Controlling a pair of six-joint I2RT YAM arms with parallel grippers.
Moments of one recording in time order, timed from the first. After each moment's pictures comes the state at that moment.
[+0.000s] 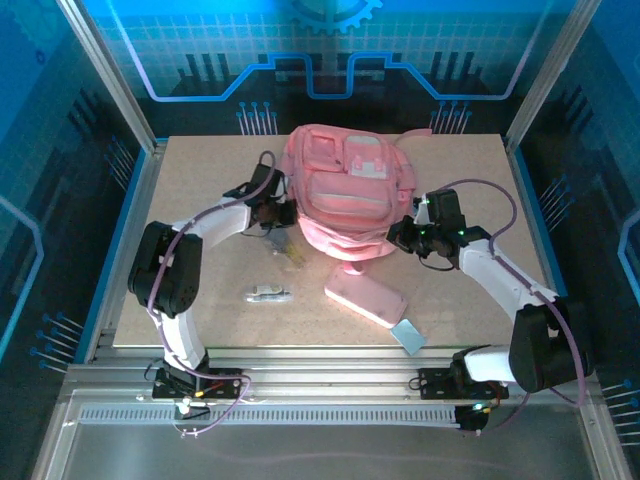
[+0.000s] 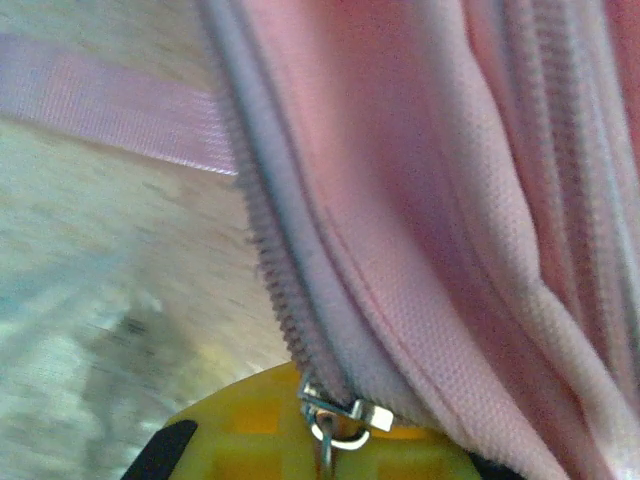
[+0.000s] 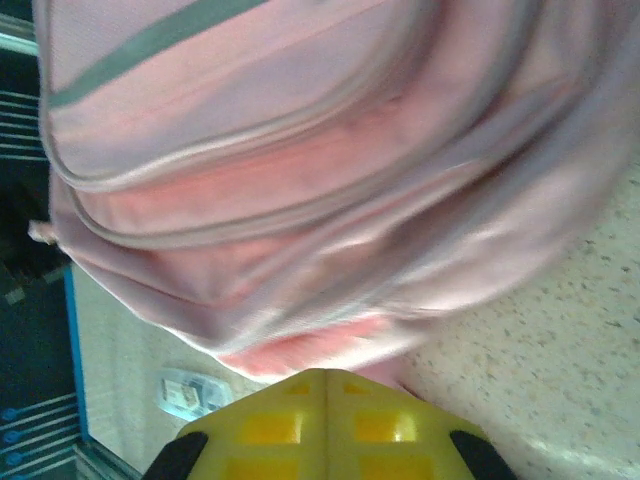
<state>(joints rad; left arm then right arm) -0.29 1.85 1.27 -0.39 0.18 -0.40 0.23 1.33 0.86 -0.41 -0.44 0.69</state>
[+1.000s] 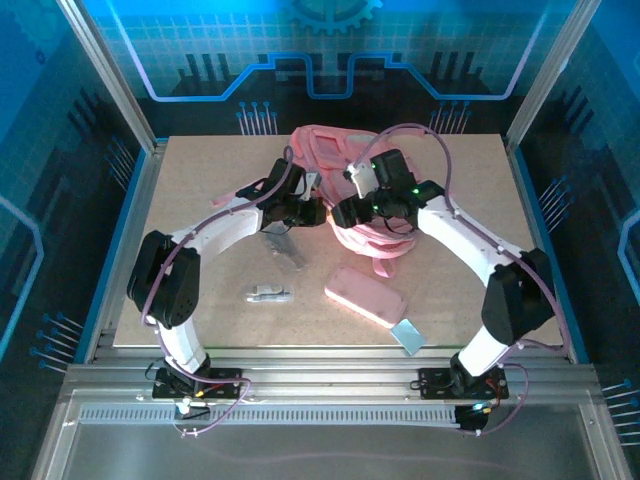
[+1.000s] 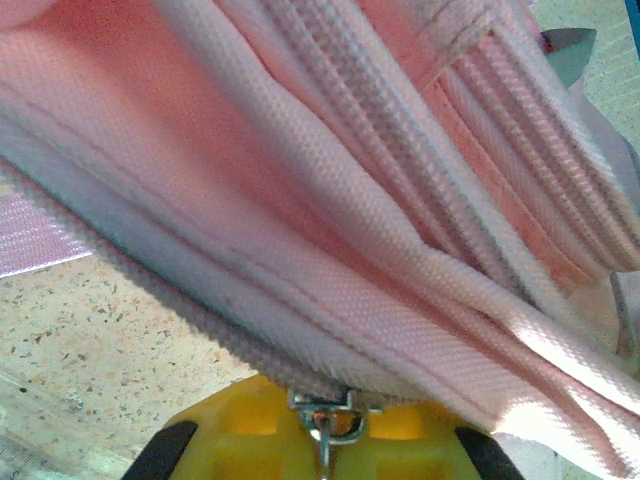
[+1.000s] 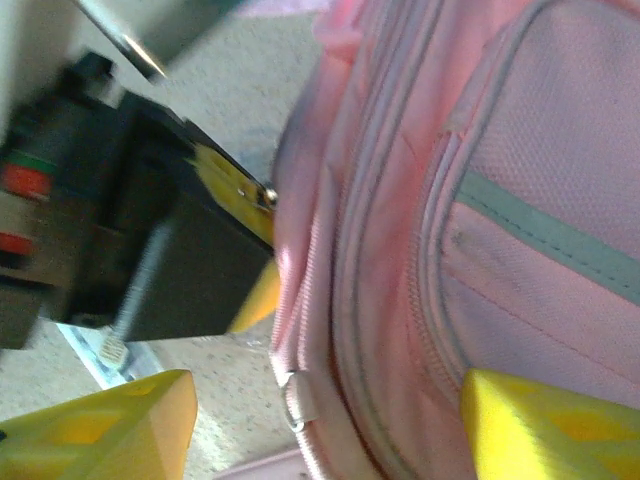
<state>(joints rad) -0.45 1.78 1.34 -0.42 0.34 -0.43 0.48 1.65 1.36 -0.57 -0.33 0.00</state>
